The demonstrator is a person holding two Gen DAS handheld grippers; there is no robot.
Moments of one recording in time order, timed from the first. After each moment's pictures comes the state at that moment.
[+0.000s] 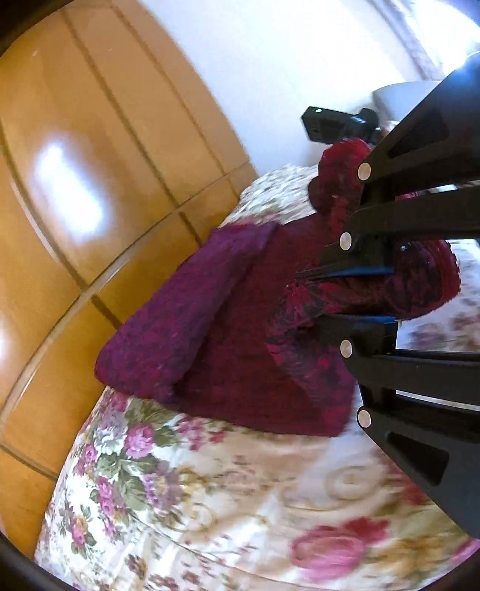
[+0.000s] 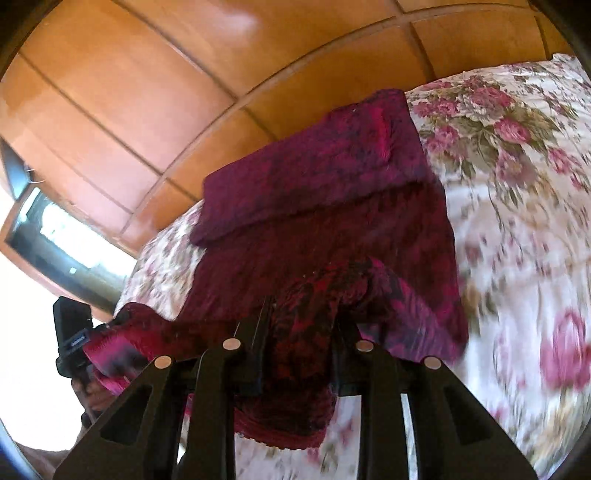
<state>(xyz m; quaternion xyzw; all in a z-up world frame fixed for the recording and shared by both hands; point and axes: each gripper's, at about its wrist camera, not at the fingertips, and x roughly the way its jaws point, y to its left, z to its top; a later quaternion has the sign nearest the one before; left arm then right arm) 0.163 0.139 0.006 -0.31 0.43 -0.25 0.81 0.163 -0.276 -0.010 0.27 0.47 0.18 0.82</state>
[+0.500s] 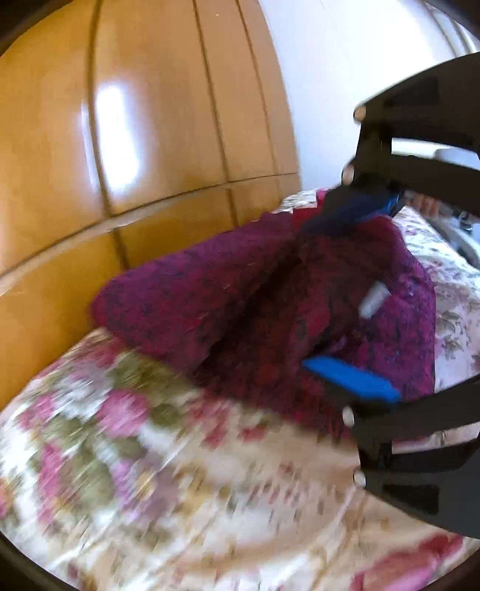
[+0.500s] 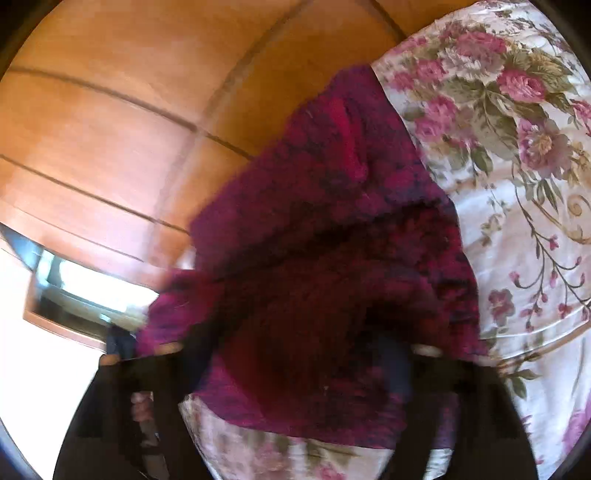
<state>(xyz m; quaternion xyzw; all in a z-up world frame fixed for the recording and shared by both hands) 0.235 0.178 -0.028 -0.44 0.46 -0.20 0.74 0.198 -0.316 -0.030 0.39 0.44 0.18 0.79</state>
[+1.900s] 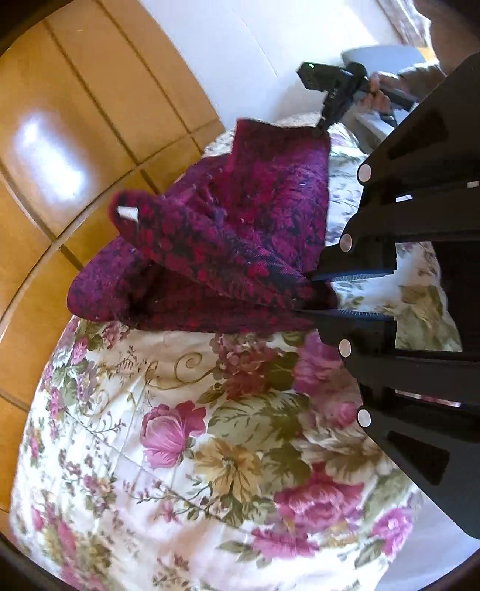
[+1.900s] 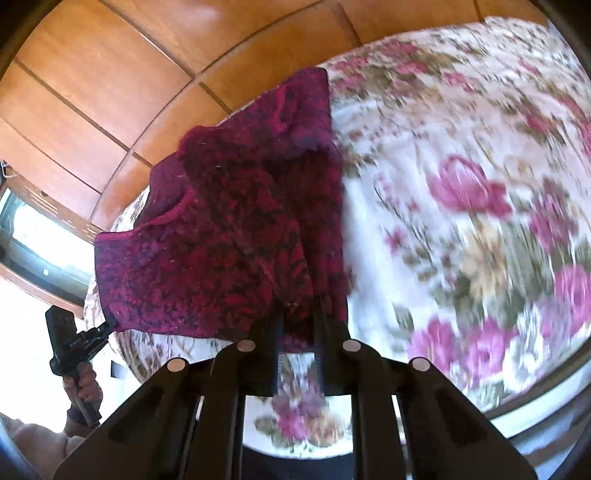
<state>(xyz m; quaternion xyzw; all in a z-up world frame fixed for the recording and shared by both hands) 0.030 0.175 -0.043 -0.25 0.47 -0.20 0.82 0.018 -0.318 -0.029 0.25 0.51 0.12 0.82</state>
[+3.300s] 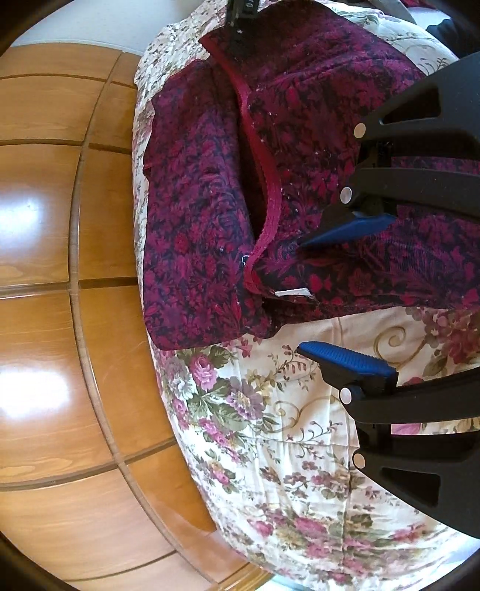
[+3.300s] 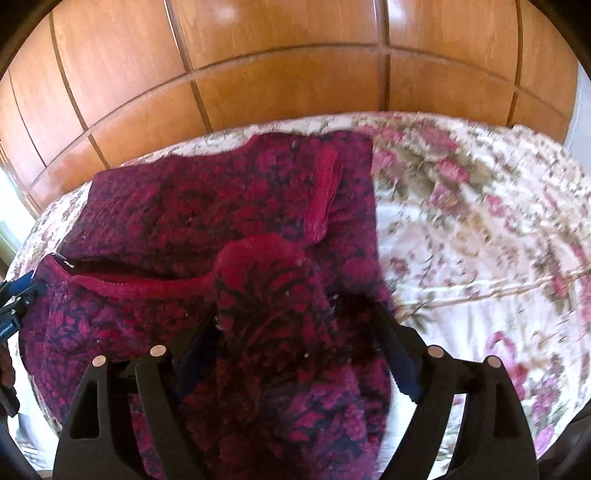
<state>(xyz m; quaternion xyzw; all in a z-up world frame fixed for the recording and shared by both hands) 0.133 0.088 -0.010 0.09 0.40 -0.08 0.91 0.137 -0.253 -0.017 0.08 0.45 0.03 0.89</state>
